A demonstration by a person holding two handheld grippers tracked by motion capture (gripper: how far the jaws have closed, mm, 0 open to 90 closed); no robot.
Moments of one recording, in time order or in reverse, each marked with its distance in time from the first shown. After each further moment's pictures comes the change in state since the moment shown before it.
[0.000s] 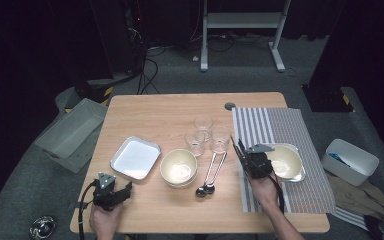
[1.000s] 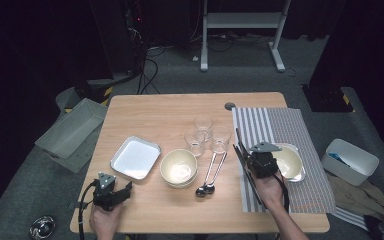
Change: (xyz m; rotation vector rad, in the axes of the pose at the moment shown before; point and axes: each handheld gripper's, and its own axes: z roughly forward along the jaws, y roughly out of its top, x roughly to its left) left arm 0.000 0.000 0.000 0.000 0.000 0.000; right arm -0.003 0.008 -0.024 -0.067 0.011 -0.020
